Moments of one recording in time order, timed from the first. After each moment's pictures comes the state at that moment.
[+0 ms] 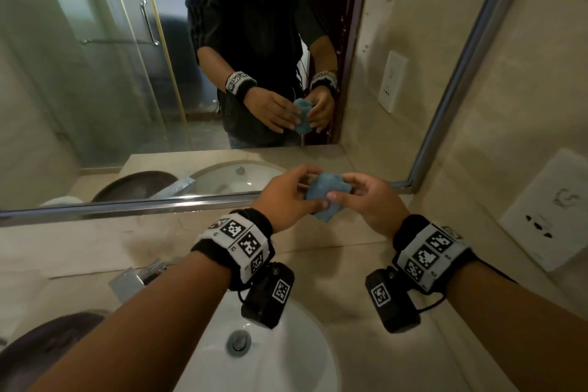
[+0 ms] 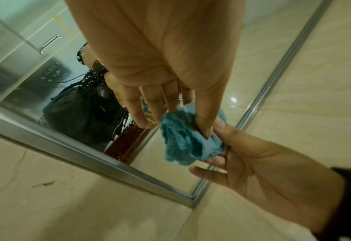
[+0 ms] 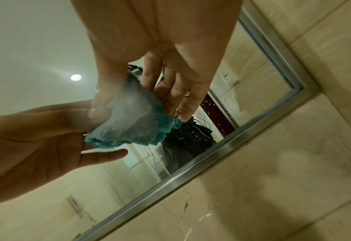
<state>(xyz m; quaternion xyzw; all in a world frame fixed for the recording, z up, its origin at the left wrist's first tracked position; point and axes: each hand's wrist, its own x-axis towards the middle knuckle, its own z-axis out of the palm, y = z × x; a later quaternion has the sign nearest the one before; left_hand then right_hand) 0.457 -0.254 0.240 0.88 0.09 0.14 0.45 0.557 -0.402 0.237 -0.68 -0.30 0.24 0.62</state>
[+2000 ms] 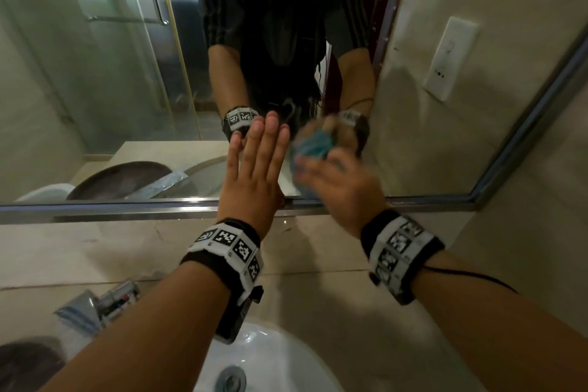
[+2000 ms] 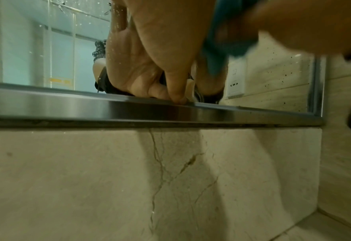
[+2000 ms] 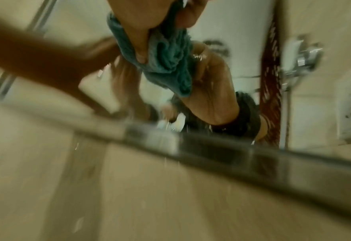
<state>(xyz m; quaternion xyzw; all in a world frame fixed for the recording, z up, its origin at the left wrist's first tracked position) 0.513 -0.152 0.131 0.89 0.22 0.32 -0.24 0.635 -0.289 0.146 -0.63 -0.64 -0.41 0.17</state>
